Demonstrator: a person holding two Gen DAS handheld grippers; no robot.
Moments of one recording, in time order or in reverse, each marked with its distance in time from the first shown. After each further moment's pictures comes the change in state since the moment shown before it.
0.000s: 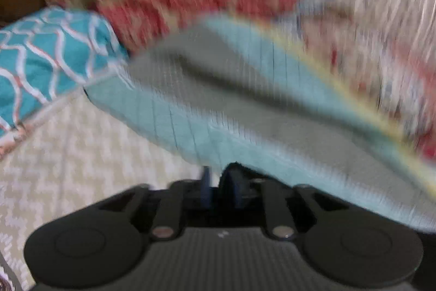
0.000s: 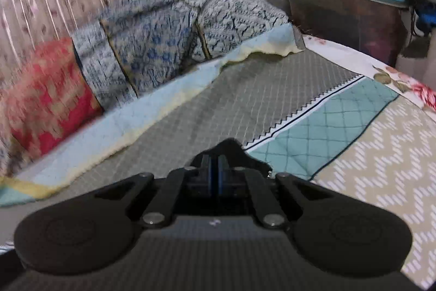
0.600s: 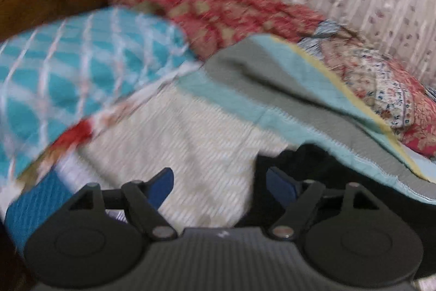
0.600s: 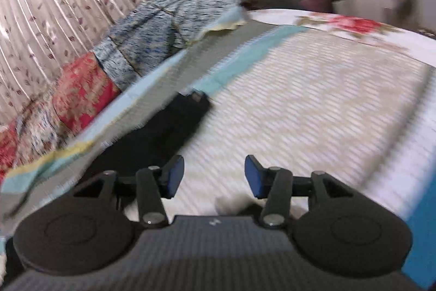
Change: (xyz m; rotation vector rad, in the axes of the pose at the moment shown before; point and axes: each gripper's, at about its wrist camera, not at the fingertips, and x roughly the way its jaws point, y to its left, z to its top) left arm -0.177 0.146 -0.063 -0.105 -0.066 -0.015; right arm -0.197 -0.120 -0.131 0.201 -0.006 0.132
